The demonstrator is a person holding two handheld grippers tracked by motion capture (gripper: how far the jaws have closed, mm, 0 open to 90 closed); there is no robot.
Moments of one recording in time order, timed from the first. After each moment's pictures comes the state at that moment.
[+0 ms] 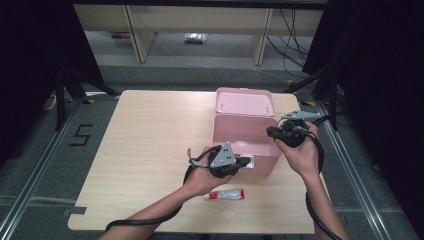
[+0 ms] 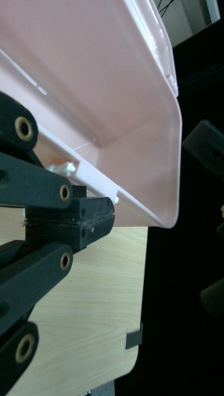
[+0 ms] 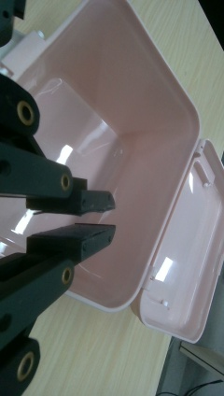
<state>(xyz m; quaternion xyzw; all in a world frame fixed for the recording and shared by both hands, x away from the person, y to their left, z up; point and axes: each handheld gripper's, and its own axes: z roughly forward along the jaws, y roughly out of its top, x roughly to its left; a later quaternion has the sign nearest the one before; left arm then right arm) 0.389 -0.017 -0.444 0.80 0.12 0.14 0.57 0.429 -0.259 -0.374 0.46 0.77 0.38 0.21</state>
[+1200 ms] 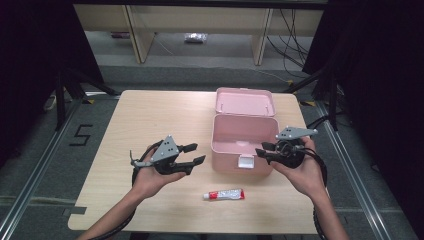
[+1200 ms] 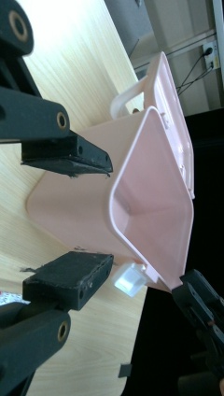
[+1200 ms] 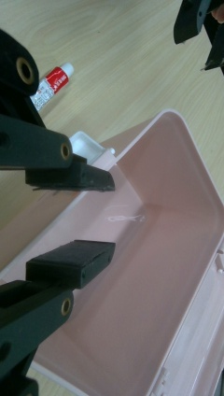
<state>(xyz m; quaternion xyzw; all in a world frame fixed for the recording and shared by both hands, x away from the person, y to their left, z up) 0.378 0.113 -0.429 0.77 0.23 0.17 0.57 0.383 -0.245 -0.380 0.37 0.82 0.40 0.16</state>
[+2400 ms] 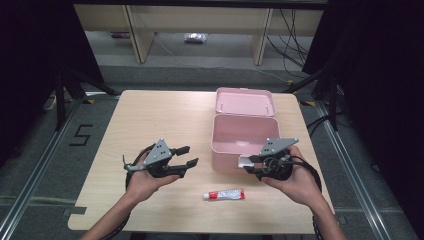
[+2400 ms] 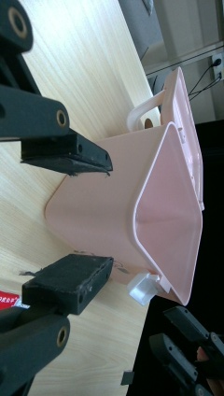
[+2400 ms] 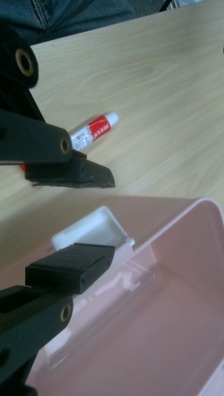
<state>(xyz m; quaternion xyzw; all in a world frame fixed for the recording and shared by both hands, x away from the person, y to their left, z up) 0.374 0.127 -0.440 0.76 0.25 0.17 0.58 0.362 -0.214 -0.384 0.26 0.89 0.36 0.13</state>
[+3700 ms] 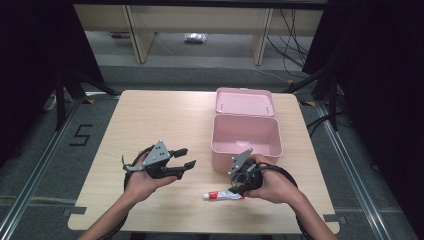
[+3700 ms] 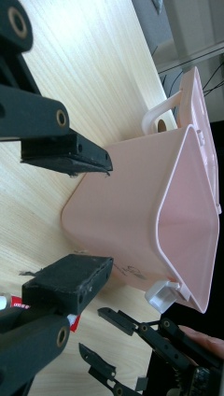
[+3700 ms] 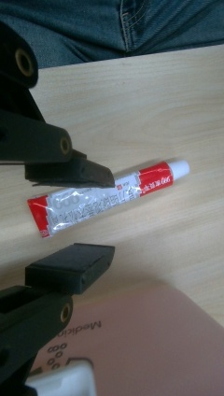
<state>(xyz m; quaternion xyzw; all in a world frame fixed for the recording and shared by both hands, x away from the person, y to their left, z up) 0.376 0.135 -0.448 0.77 0.26 0.17 0.56 0.371 -0.156 -0.433 0.13 0.97 0.22 0.04</state>
